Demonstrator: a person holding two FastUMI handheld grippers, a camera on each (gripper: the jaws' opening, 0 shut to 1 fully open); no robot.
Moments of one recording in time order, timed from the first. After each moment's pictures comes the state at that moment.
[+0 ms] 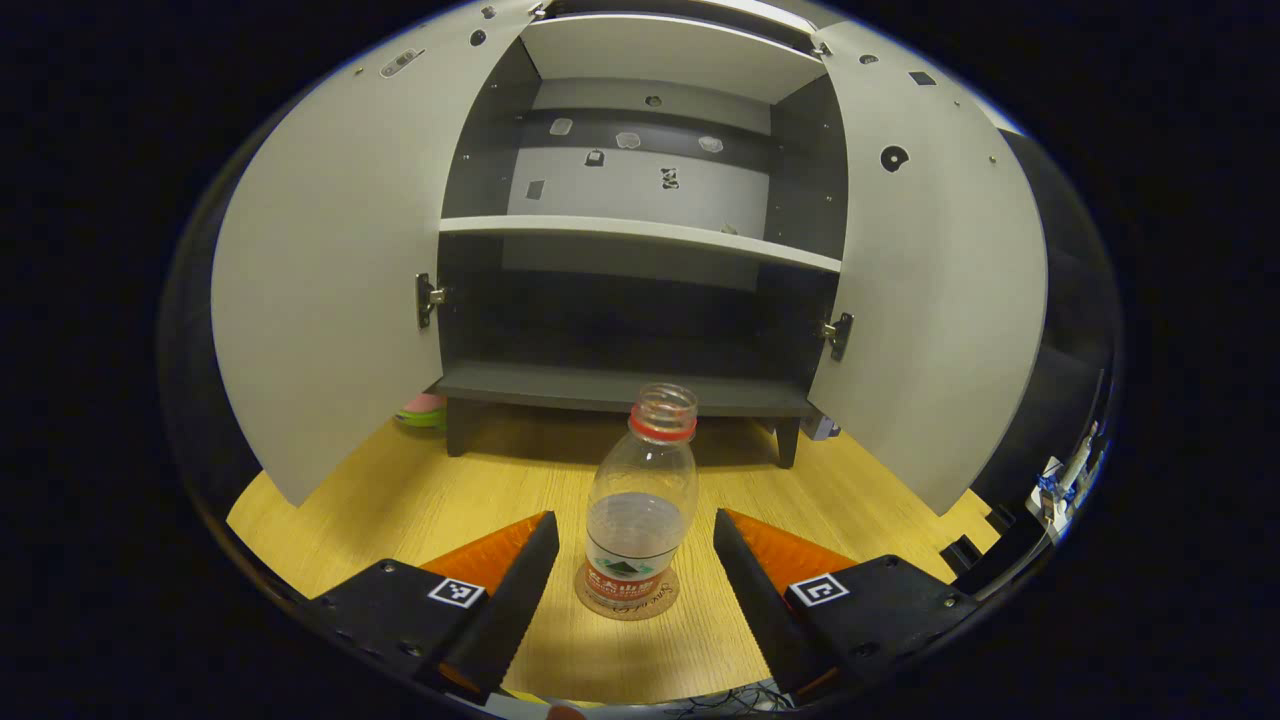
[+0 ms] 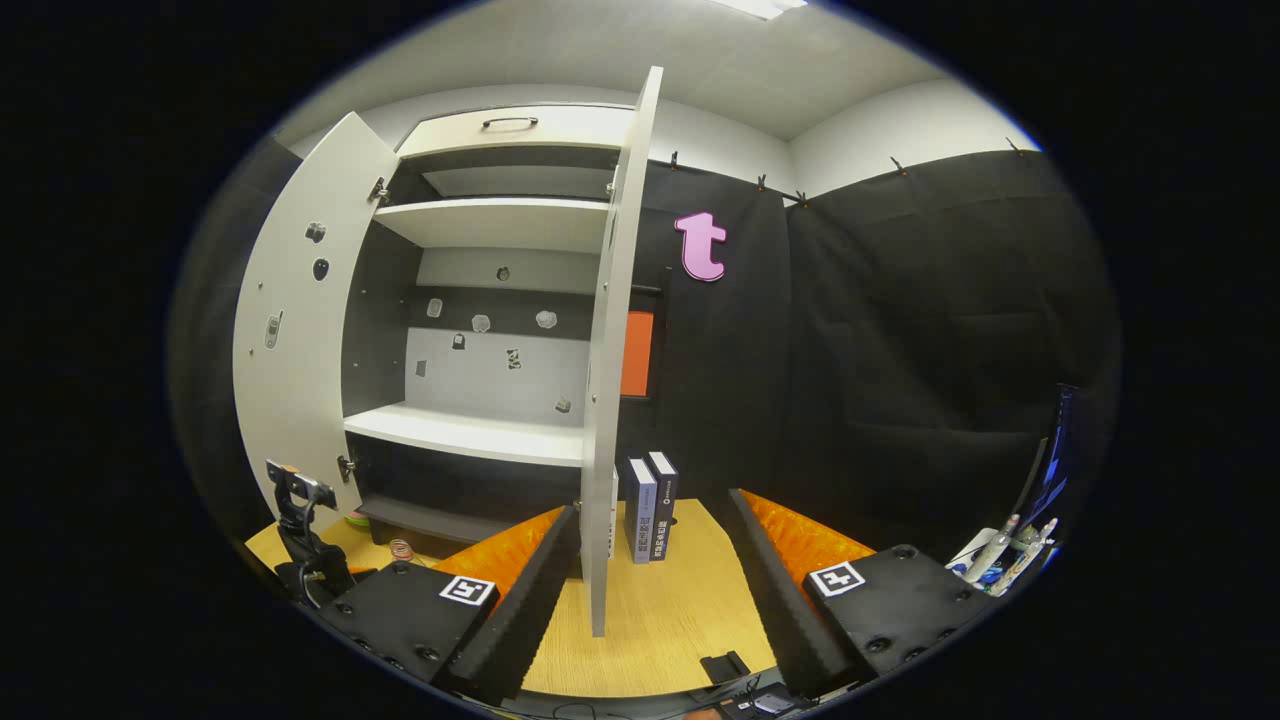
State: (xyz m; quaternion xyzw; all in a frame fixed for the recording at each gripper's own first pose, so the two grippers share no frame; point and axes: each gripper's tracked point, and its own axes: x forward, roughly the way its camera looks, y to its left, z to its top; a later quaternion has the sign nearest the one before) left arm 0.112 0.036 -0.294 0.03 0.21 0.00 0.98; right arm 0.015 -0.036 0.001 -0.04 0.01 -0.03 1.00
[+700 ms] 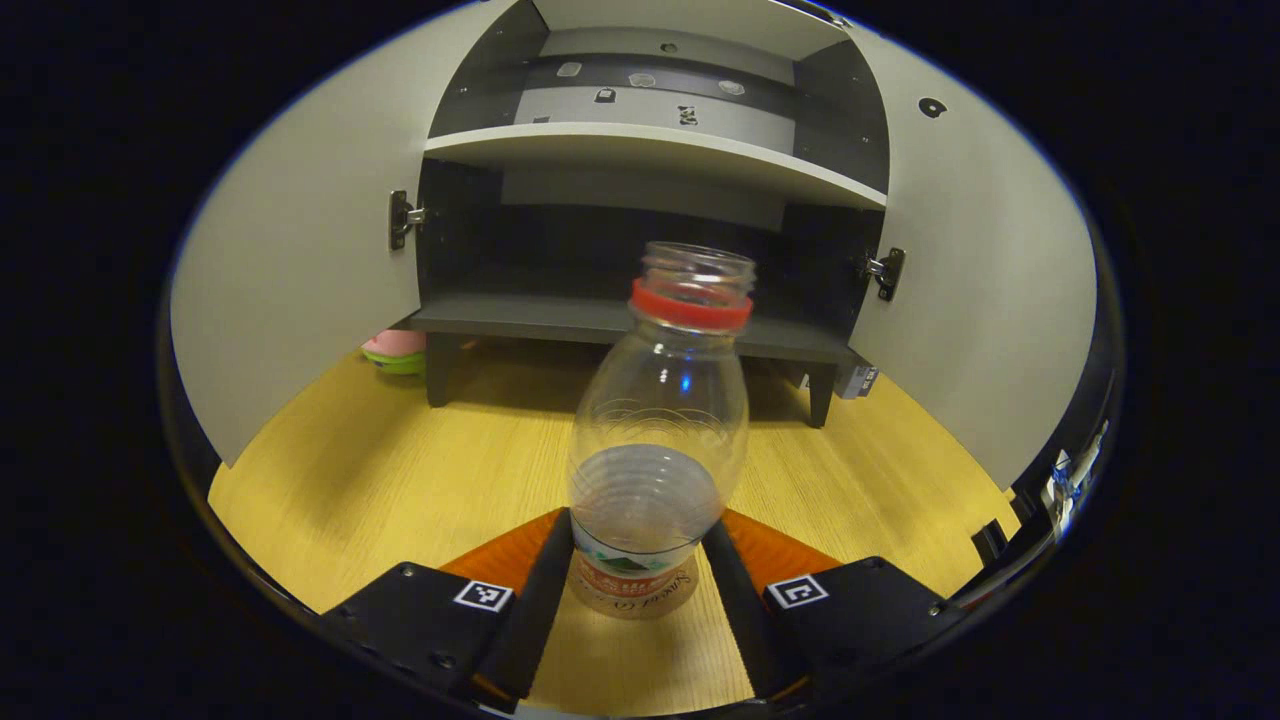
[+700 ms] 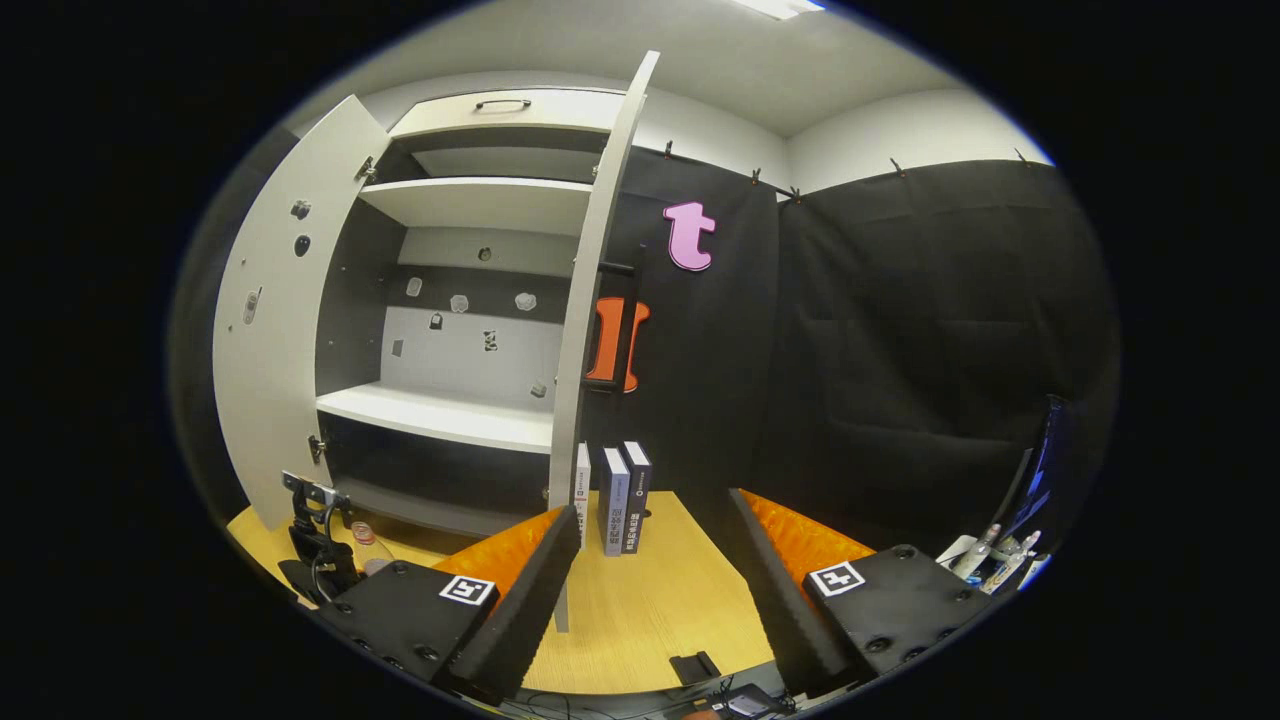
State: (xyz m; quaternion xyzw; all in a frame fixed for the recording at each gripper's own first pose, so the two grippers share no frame) left arm 0.137 0.048 -0.350 0.02 0.26 0.02 0.96; right arm 0.031 -0.059 -0.004 -0.06 0.02 -0.05 1.00
